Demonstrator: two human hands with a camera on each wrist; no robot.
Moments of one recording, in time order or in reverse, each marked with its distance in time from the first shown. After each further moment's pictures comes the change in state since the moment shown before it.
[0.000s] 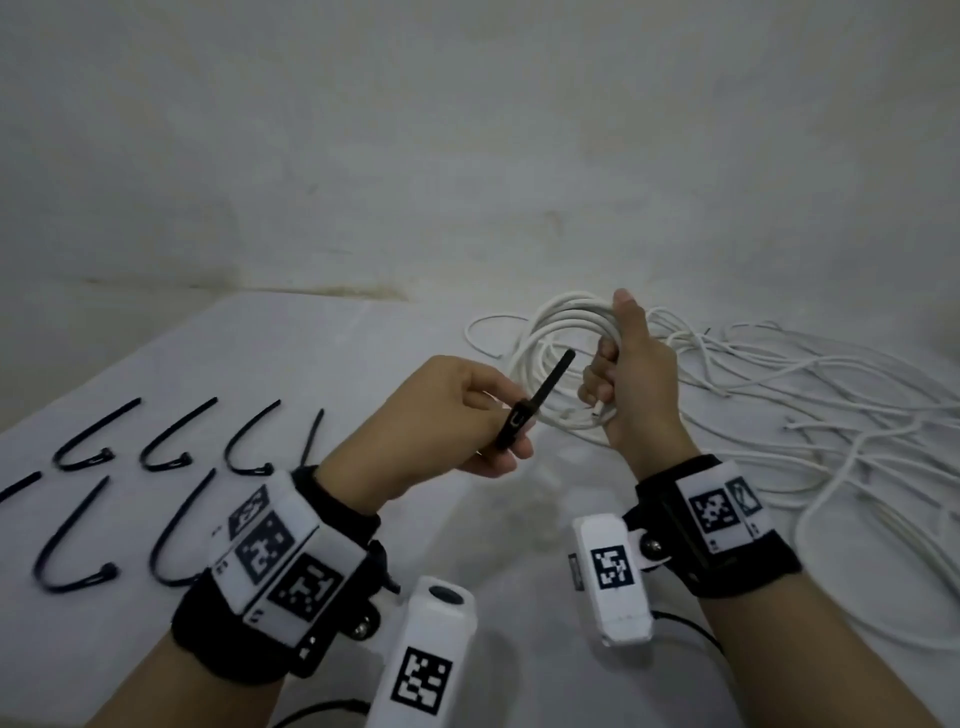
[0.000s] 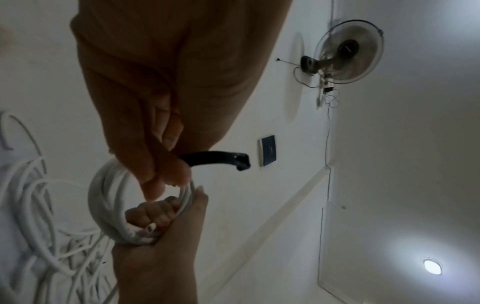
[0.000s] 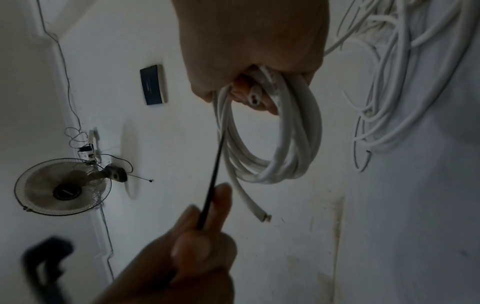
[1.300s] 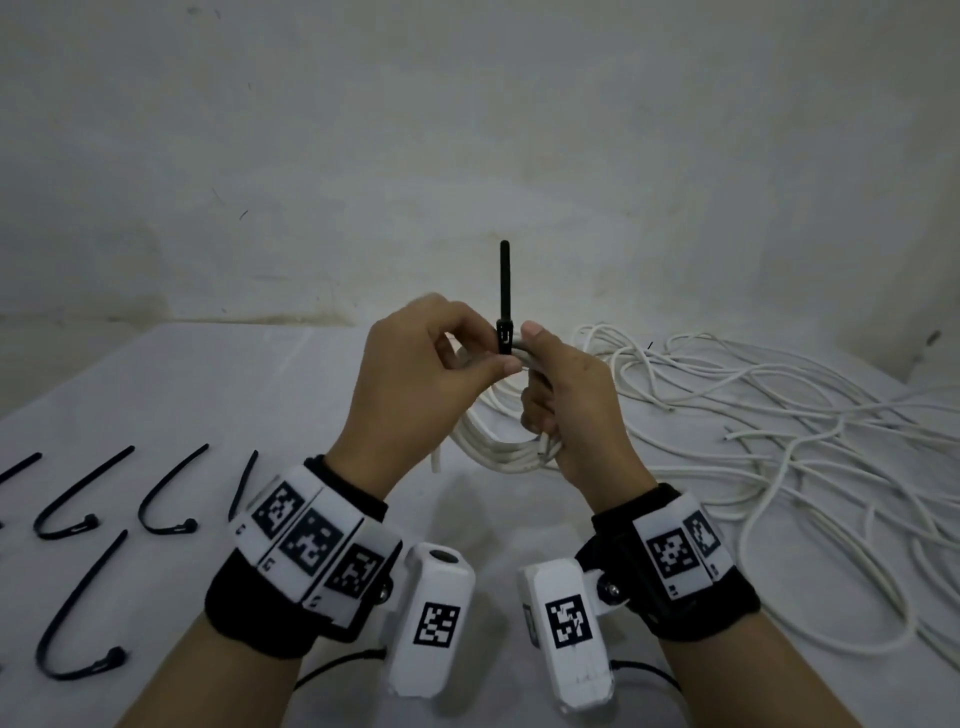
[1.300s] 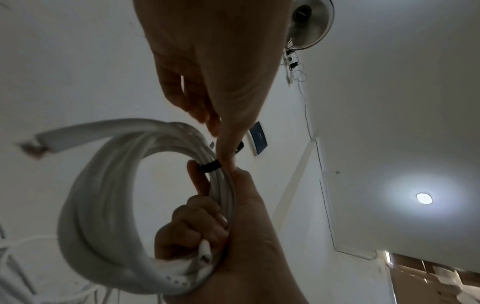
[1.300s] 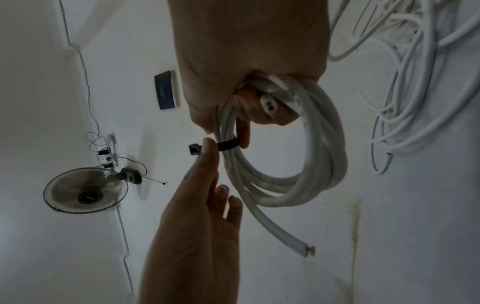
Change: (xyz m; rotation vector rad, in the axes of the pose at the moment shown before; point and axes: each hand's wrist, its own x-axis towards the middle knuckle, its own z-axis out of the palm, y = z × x) left_hand 0.053 0.011 0.017 0.286 0.437 0.717; right_hand -0.007 -0.010 -0.007 -0.085 -0.222 -0.083
